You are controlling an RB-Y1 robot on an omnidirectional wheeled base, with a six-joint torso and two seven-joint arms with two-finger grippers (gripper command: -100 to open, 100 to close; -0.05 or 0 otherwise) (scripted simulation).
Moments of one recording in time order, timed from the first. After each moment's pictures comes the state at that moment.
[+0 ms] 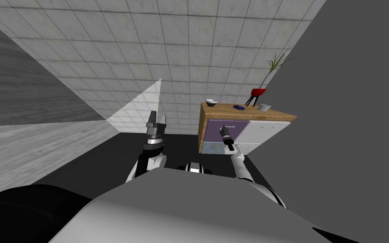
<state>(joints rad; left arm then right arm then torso) 0.46 0.04 -0.07 -2.36 0.02 -0.49 -0.07 -0.30 -0.19 -0.24 -1.07 0.52 -0.46 2.37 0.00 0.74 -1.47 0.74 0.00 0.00</state>
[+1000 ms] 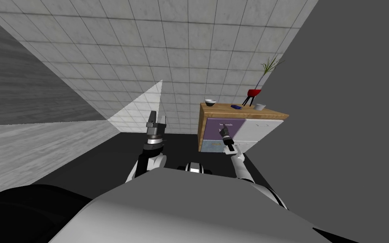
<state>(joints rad) 0.46 0.04 -0.07 -2.36 0.02 -0.49 -0.07 -0.30 -0.20 -0.24 -1.08 0.52 -0.46 2.37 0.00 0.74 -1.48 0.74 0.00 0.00</state>
